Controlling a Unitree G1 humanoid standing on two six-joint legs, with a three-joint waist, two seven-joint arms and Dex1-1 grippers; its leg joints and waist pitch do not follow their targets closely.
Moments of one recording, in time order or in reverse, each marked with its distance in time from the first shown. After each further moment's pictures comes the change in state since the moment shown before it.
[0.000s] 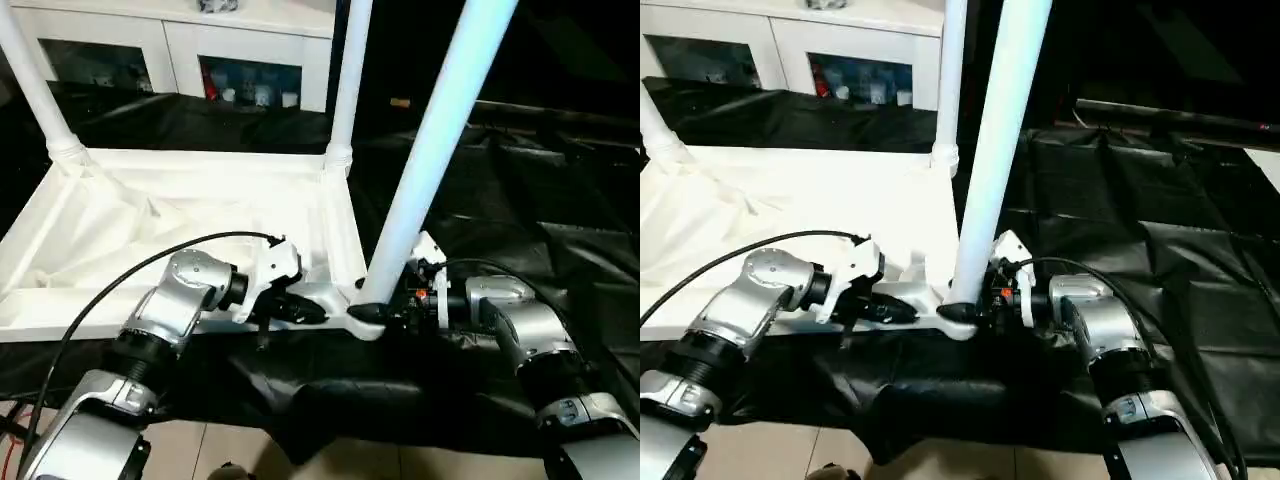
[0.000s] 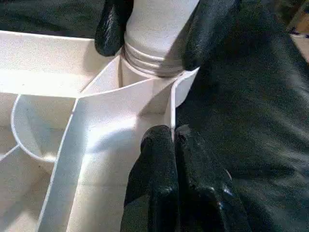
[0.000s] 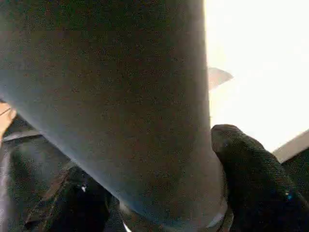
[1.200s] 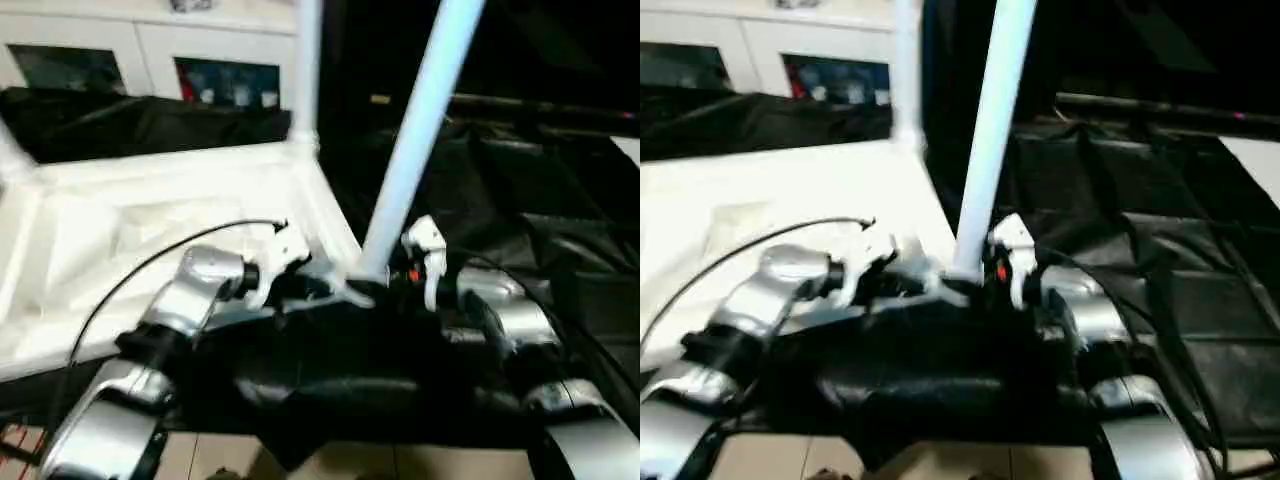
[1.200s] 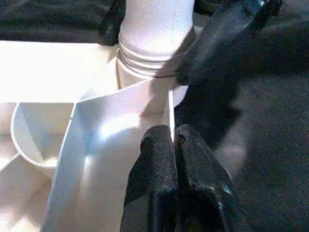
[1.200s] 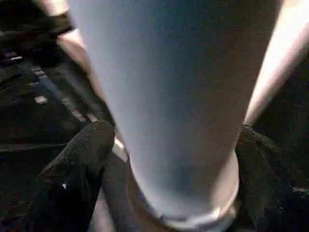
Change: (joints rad) left arm -0.032 -0.032 0.015 0.045 0.026 0.001 0.088; right arm -0.045 0.036 -0.031 0.117 -0.027 -0.127 -0.099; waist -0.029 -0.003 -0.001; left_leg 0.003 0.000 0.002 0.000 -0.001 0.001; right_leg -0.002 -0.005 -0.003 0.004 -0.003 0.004
